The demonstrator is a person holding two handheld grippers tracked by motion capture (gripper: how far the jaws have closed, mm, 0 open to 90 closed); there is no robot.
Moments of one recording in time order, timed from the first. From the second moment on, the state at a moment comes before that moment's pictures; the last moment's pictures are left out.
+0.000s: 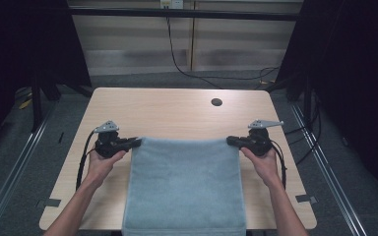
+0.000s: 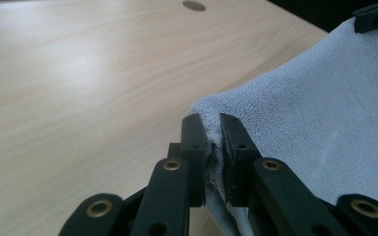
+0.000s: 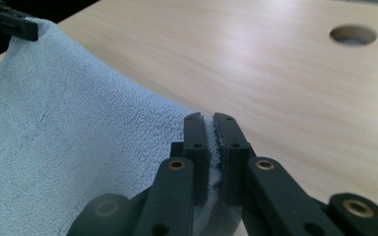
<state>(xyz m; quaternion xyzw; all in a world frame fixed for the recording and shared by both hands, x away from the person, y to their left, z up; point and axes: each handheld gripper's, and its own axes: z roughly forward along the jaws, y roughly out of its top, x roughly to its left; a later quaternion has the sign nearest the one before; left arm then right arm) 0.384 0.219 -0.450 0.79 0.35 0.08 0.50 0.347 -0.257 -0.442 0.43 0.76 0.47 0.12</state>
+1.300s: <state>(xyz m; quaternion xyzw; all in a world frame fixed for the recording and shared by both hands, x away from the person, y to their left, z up) 0.370 0.221 -0.394 0.76 0.30 0.11 0.57 0.326 -0.271 -0.390 0.38 0.74 0.53 0.15</state>
